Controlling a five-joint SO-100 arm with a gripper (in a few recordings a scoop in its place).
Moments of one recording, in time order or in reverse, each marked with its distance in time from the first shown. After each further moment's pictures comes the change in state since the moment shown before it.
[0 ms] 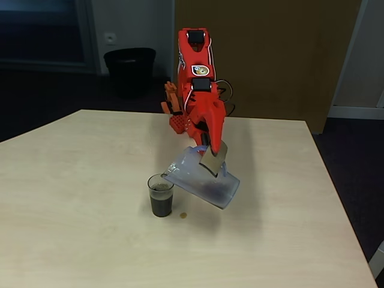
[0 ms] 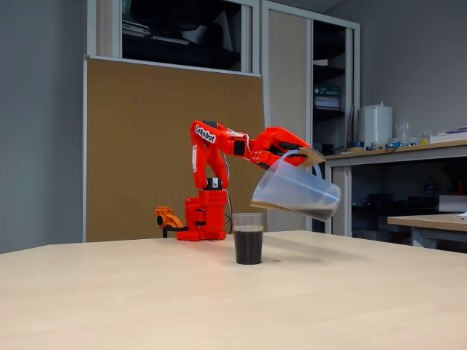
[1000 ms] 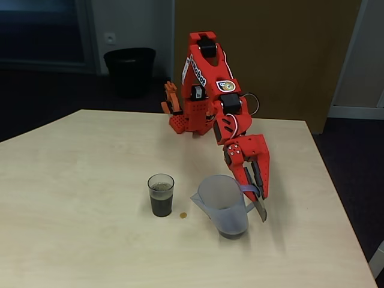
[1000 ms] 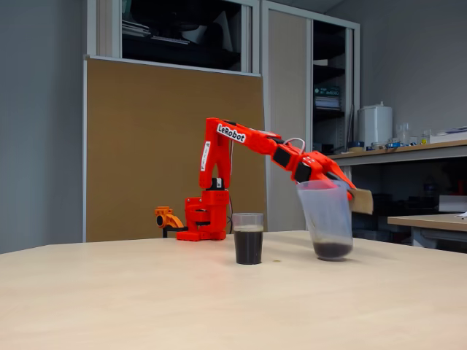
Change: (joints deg) arm -13.8 -30.4 -31.5 24.3 -56.1
